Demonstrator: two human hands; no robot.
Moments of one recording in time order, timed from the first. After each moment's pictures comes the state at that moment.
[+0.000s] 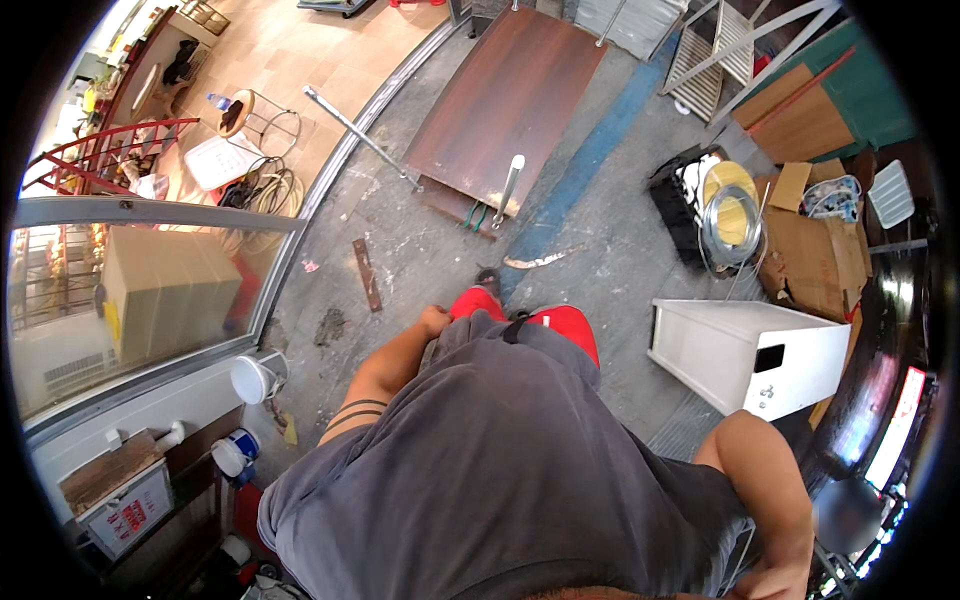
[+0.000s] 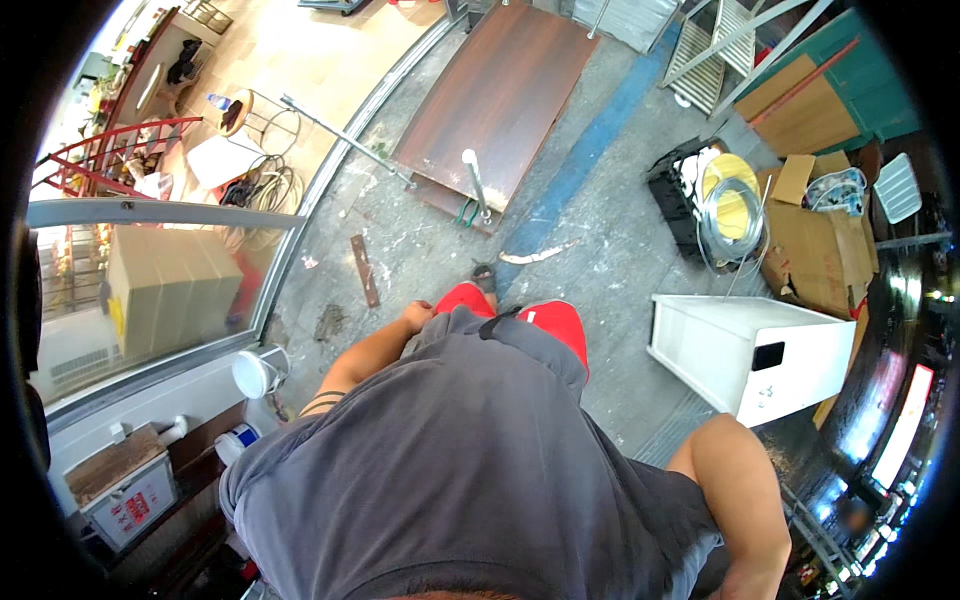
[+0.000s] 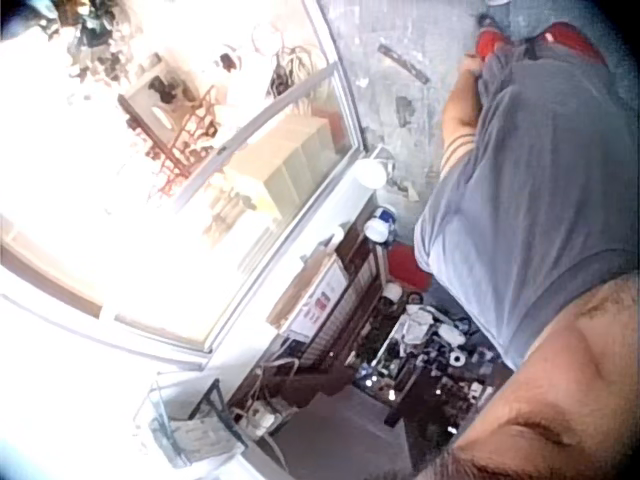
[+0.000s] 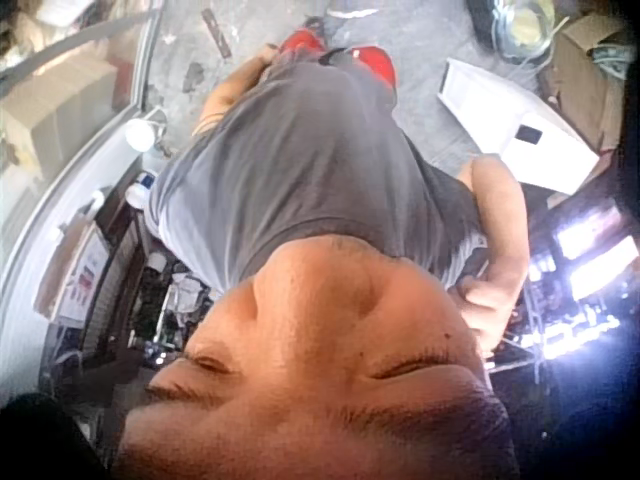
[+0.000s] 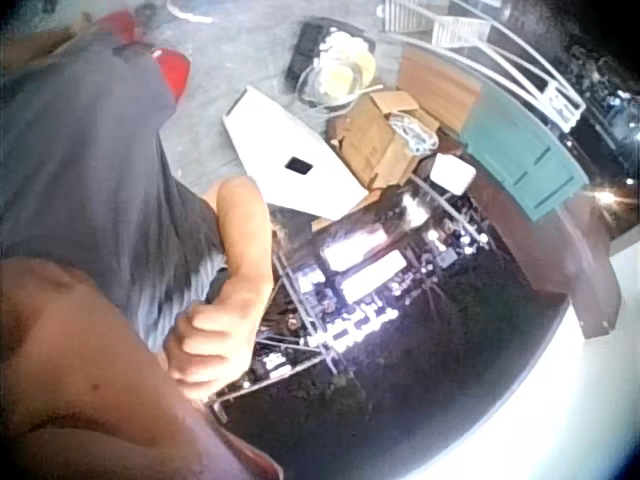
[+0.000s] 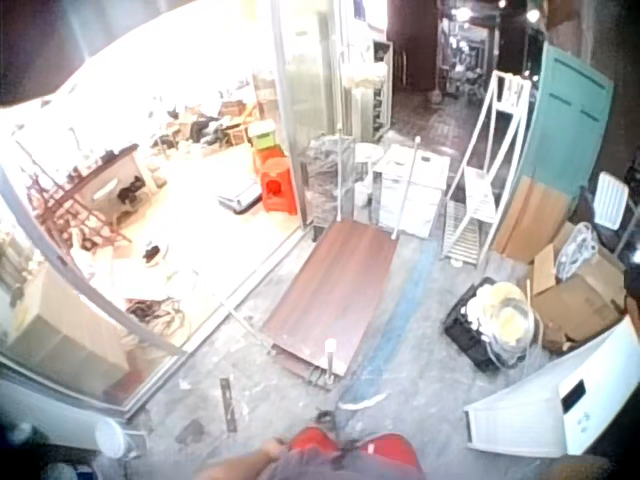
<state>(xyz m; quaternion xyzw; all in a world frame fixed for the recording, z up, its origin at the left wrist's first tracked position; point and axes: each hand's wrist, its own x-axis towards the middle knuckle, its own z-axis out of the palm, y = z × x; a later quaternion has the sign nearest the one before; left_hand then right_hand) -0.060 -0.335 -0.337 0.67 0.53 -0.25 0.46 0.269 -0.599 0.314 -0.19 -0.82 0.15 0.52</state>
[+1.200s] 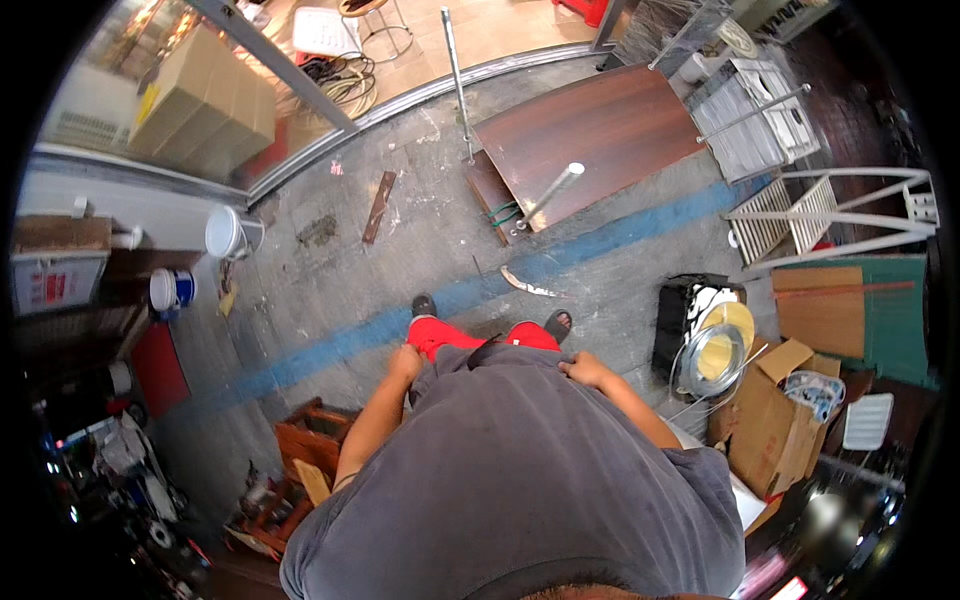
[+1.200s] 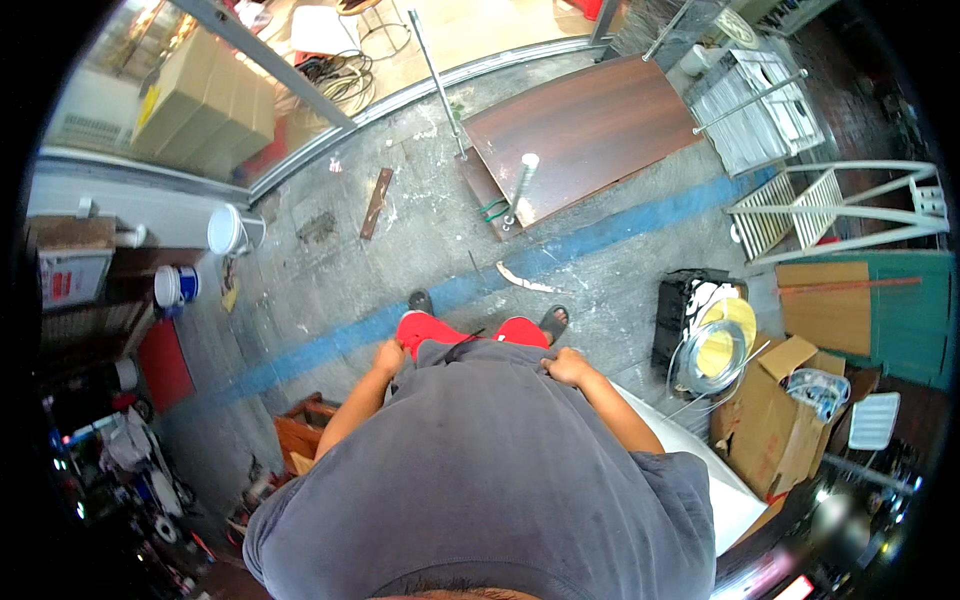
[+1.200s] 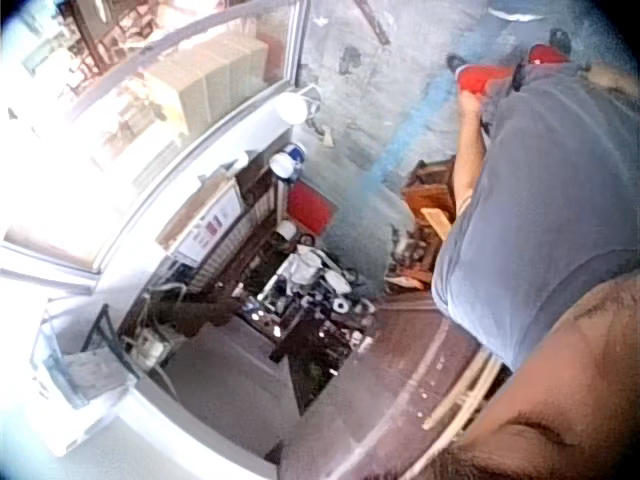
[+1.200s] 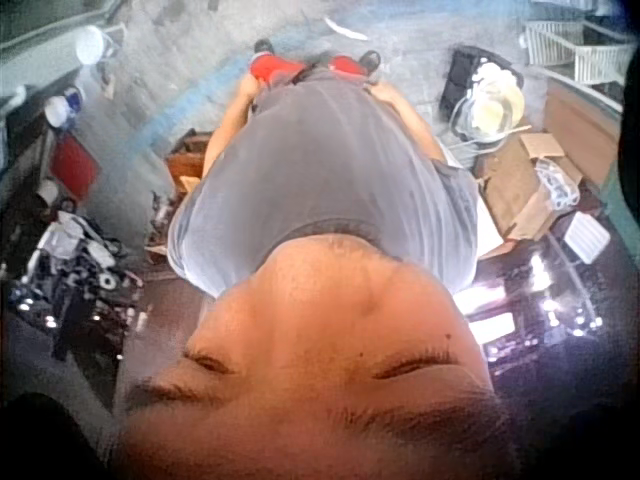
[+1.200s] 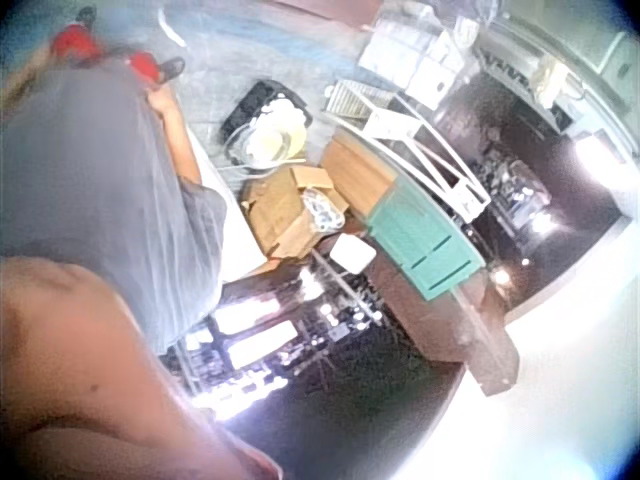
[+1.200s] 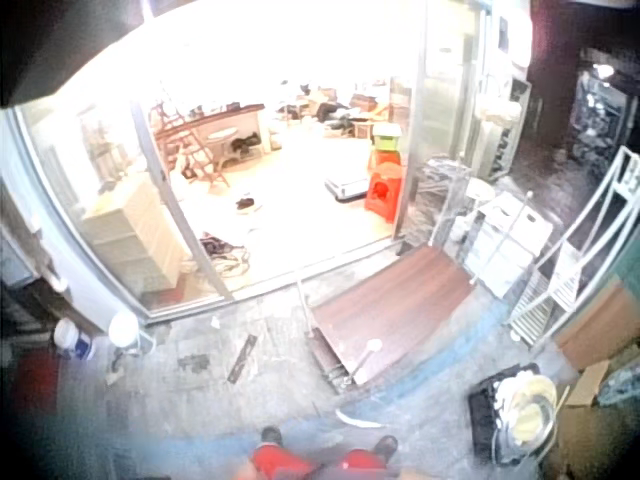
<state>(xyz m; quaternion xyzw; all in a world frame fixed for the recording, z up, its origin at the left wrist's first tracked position) -0.087 -0.576 -0.302 0.55 0.73 -0.16 0.38 0.383 -0.593 -0.212 -0.65 -0.48 0.57 -0.15</state>
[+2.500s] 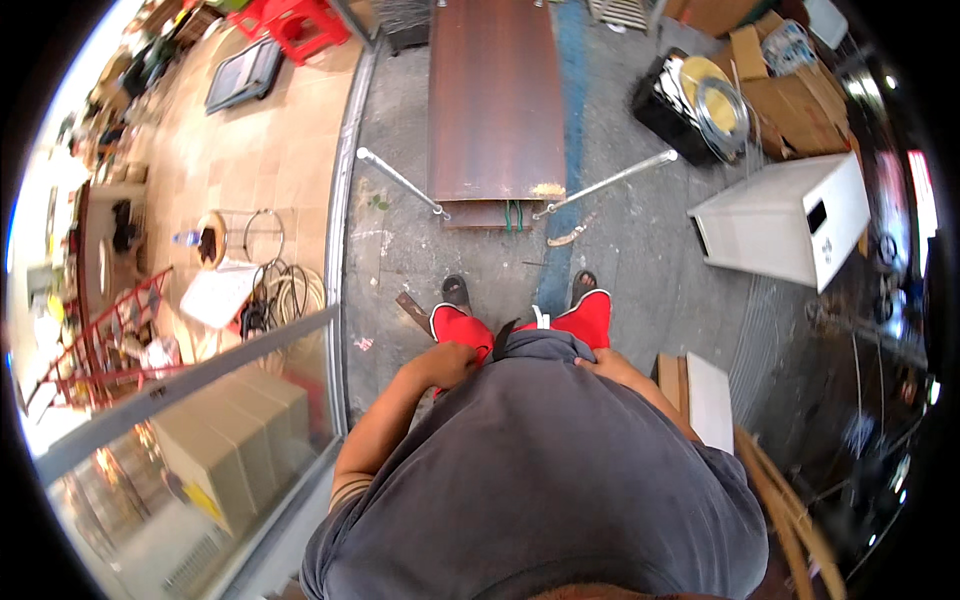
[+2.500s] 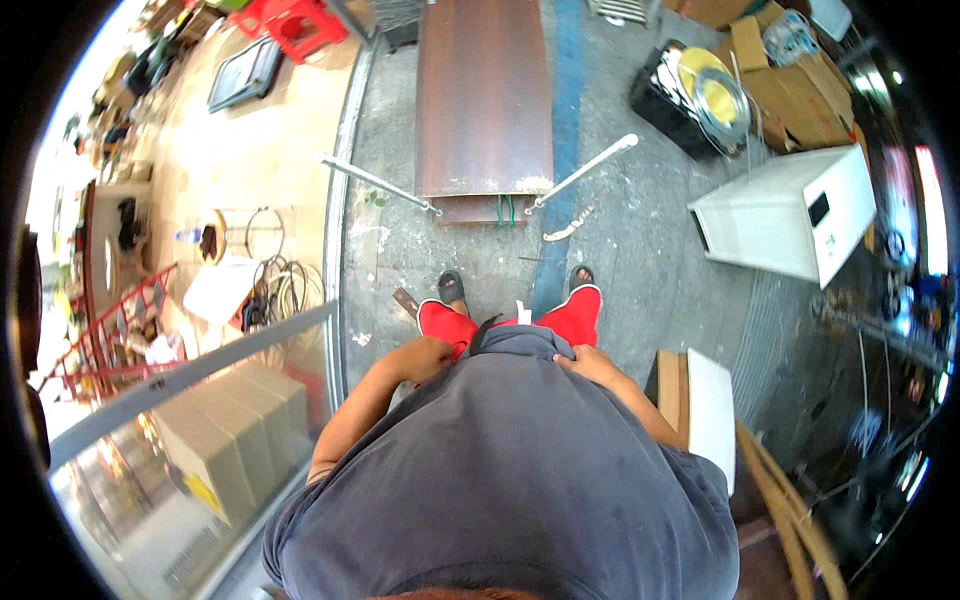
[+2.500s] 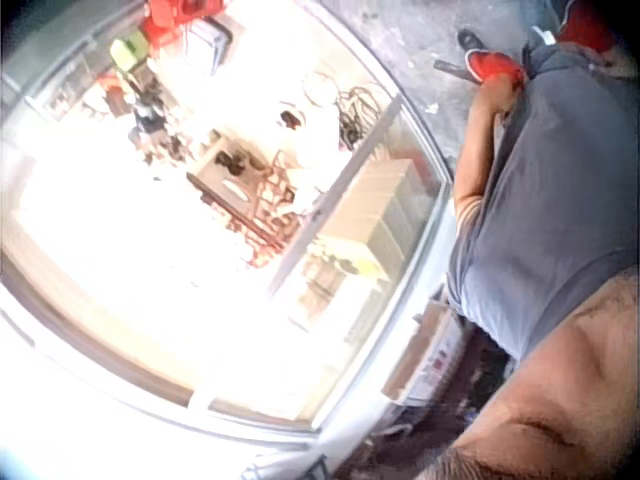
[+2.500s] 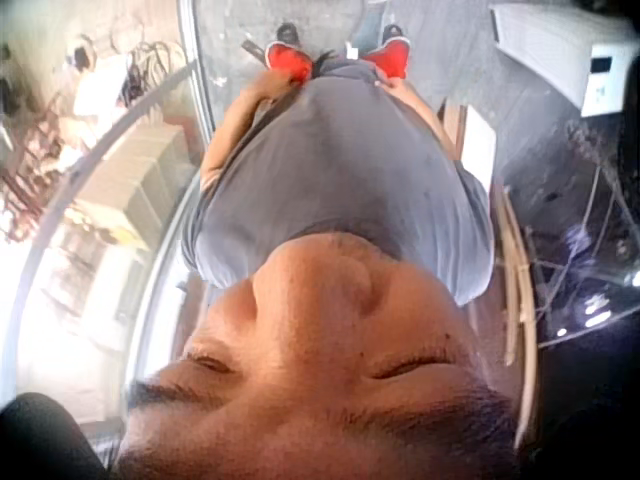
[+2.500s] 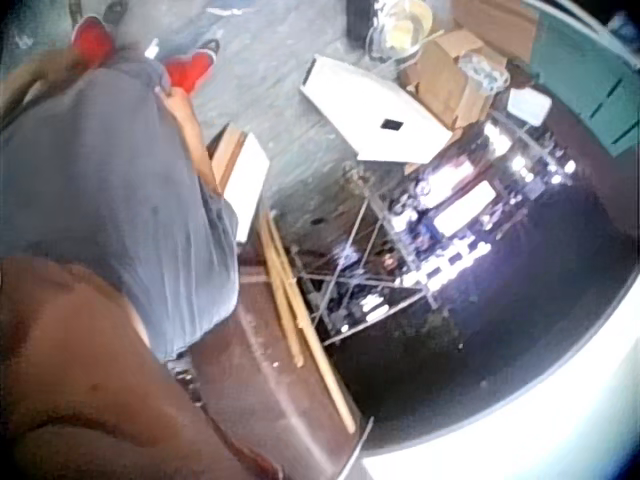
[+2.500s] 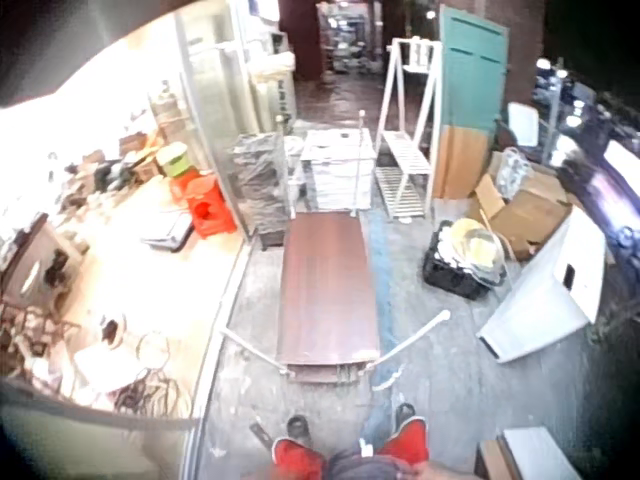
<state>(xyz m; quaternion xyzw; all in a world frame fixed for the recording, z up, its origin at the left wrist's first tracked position) -0.133 -0.085 -0.129 0.82 -0.02 -0.43 0.38 -0.012 -0.465 -0.173 -0.80 -0.10 0.56 0.20</state>
